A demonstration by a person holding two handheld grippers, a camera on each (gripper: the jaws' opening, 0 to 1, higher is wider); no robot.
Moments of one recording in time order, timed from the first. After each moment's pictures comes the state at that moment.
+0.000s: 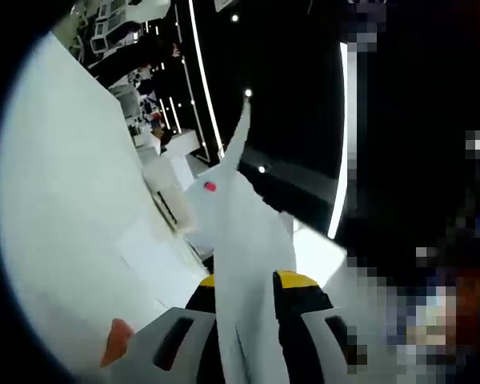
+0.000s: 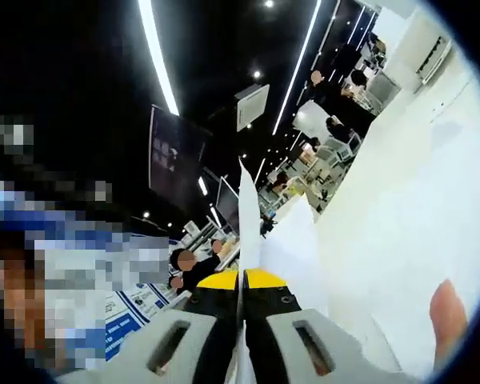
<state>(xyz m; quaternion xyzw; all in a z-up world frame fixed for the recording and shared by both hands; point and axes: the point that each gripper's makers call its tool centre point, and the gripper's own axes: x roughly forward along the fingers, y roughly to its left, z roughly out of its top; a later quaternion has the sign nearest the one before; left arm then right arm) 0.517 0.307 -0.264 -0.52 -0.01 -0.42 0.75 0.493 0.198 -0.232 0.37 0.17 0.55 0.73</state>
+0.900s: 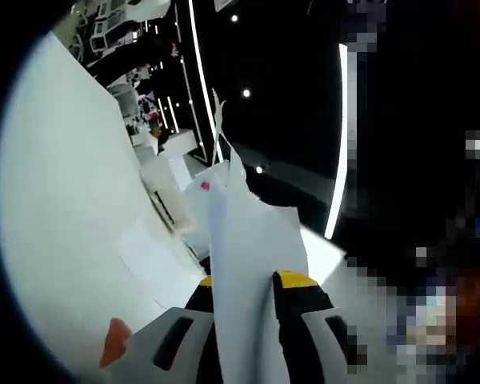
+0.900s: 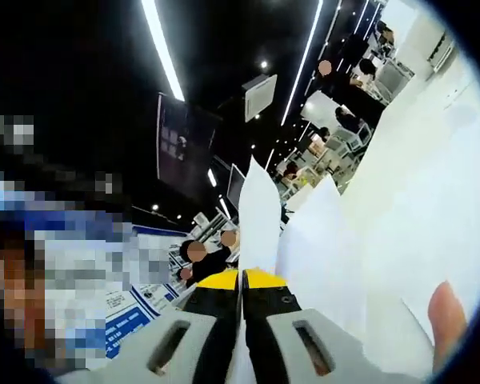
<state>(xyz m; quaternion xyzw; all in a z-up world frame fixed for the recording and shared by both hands) 0.516 0.307 -0.261 -0.52 -0.01 -0.42 0.74 0.479 0.226 -0.230 0.37 0.18 0.58 0.70</state>
